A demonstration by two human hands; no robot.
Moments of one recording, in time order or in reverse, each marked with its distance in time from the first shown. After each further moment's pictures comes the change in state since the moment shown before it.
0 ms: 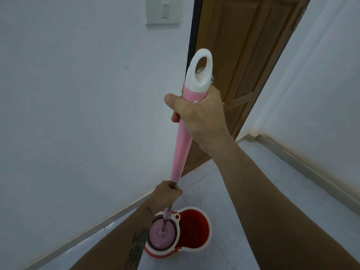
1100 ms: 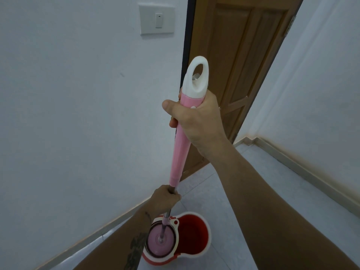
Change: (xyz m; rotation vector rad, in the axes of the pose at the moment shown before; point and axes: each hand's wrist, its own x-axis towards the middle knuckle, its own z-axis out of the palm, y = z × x) left_hand -0.008 0.010 0.002 0.058 -0.006 0.027; right_hand -0.002 -0.001 -0.011 -0.001 -0.005 0.006
